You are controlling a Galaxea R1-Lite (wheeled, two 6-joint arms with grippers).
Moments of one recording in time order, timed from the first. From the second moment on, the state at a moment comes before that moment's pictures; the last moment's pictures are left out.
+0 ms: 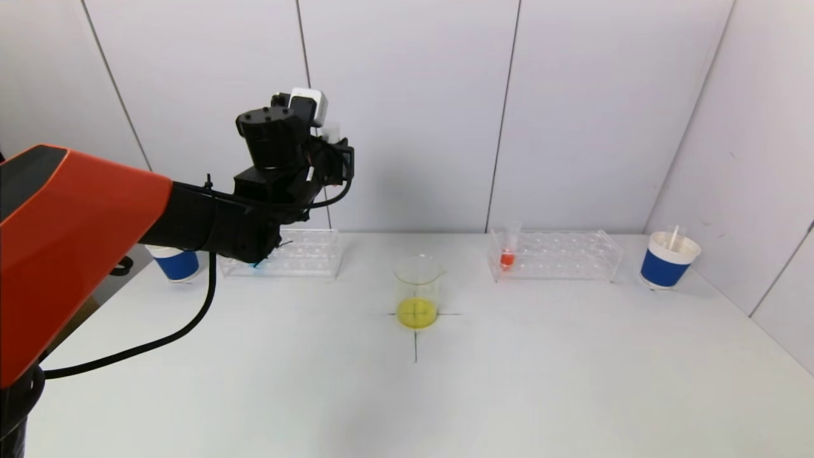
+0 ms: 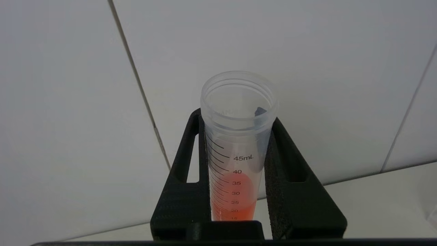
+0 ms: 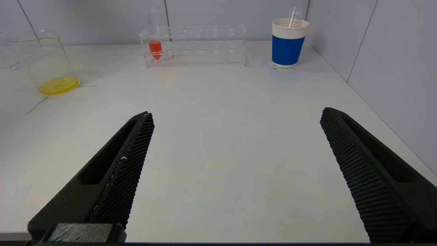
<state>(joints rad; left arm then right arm) -0.39 2.12 -1.48 -0.80 0.19 0.13 0.00 0.00 0.00 -0.01 -0.02 0.03</state>
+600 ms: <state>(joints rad) -0.49 2.07 -1.58 -0.62 -0.10 0.33 0.00 0.00 0.00 -0.01 -0.02 0.03</state>
